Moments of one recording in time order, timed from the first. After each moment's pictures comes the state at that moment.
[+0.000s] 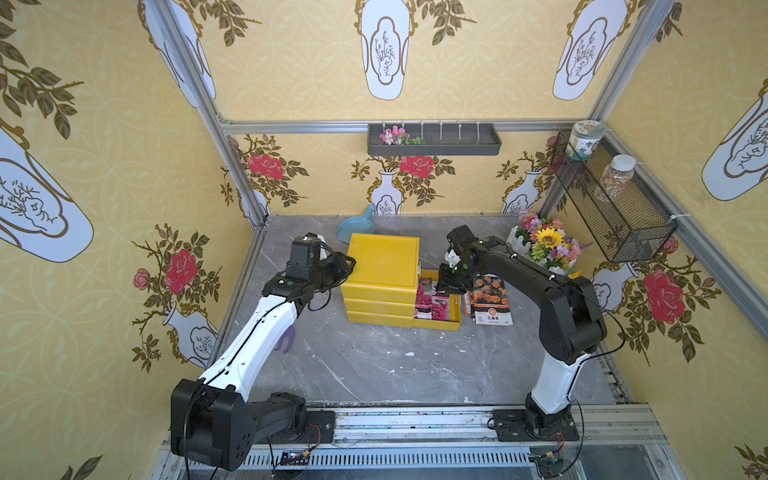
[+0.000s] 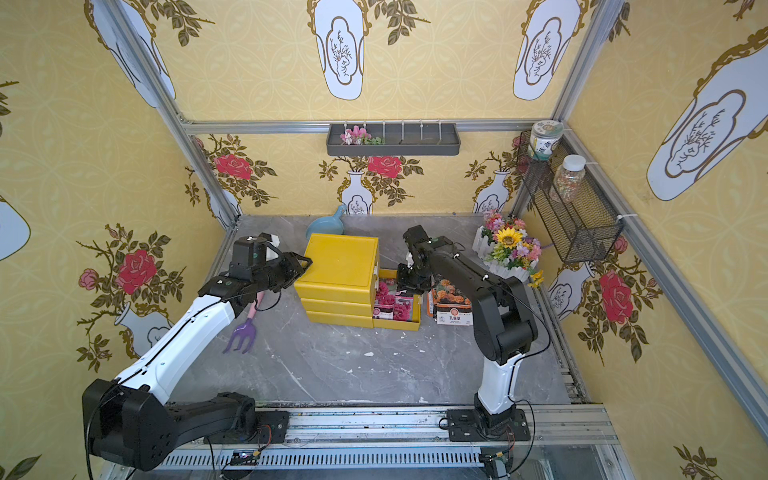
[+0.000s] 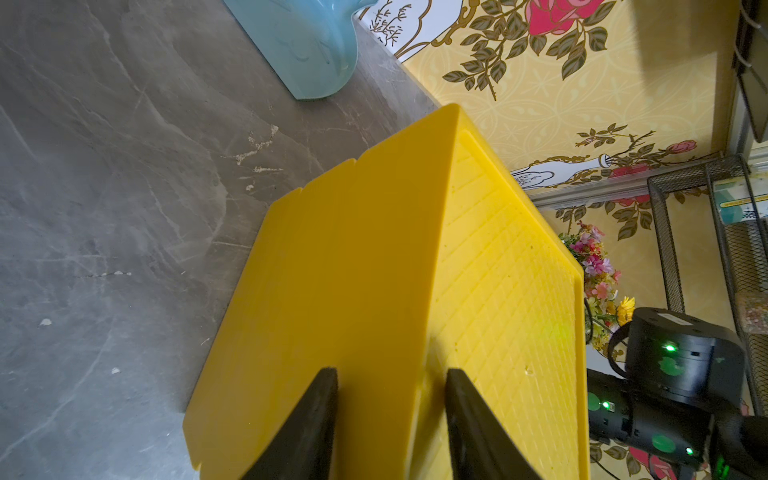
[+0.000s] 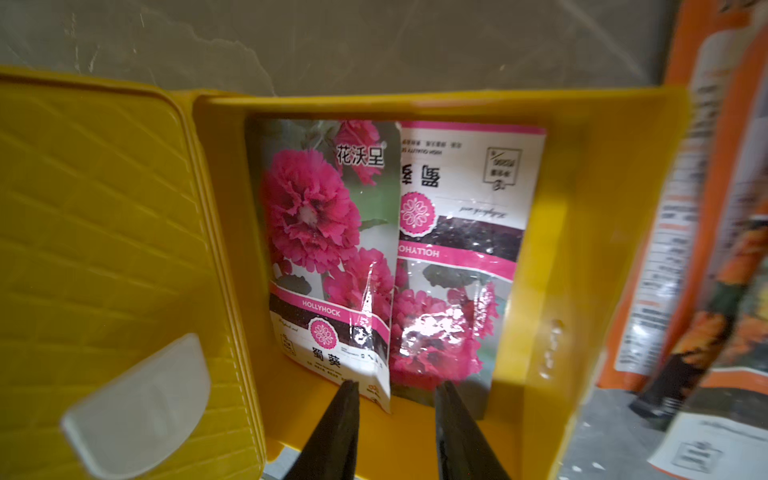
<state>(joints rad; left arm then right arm) -0.24 1.24 0.99 -0.44 0.27 -0.81 0.41 1.87 1.44 -0.88 -0.32 0.53</state>
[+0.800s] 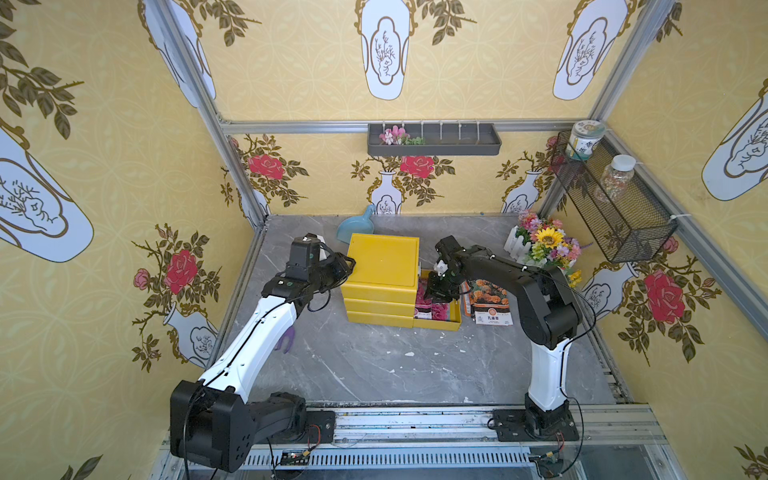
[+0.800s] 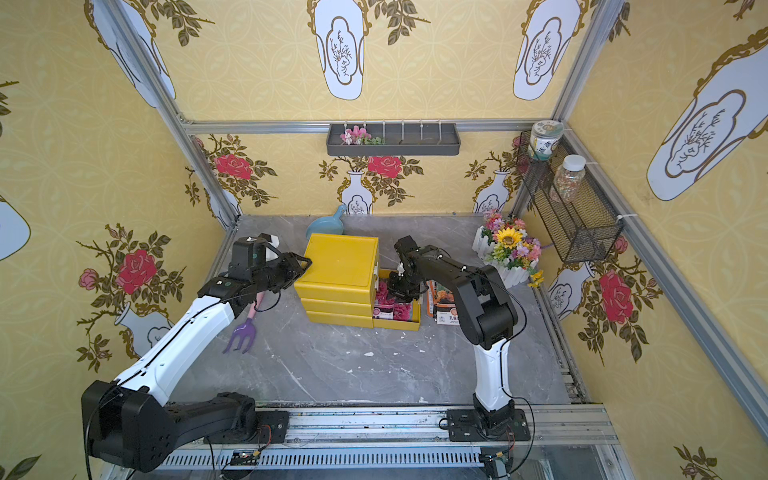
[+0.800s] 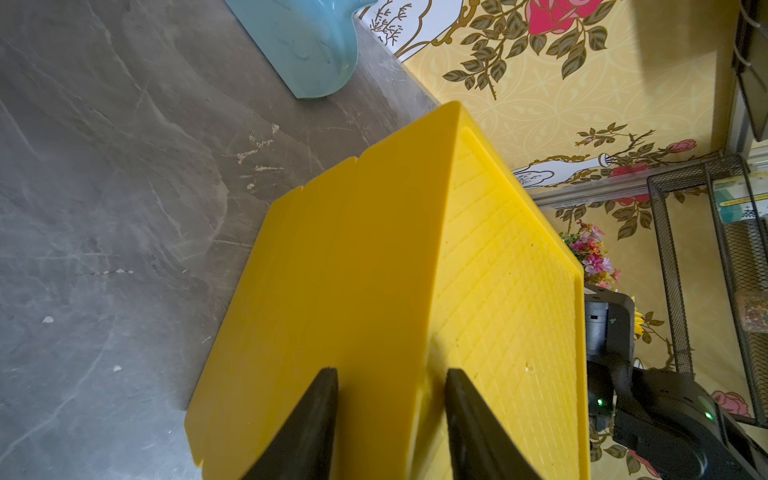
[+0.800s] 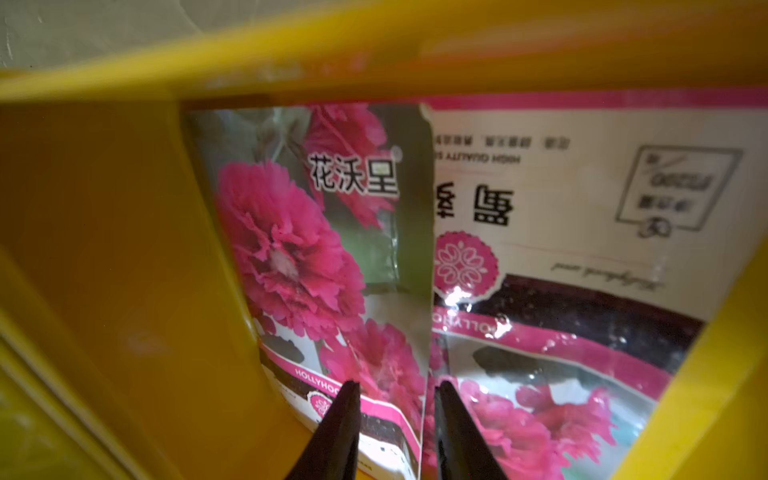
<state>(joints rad) -0.24 1.23 0.99 -0.44 0.27 -0.80 0.43 2.02 1.42 -0.74 -0.41 0.60</state>
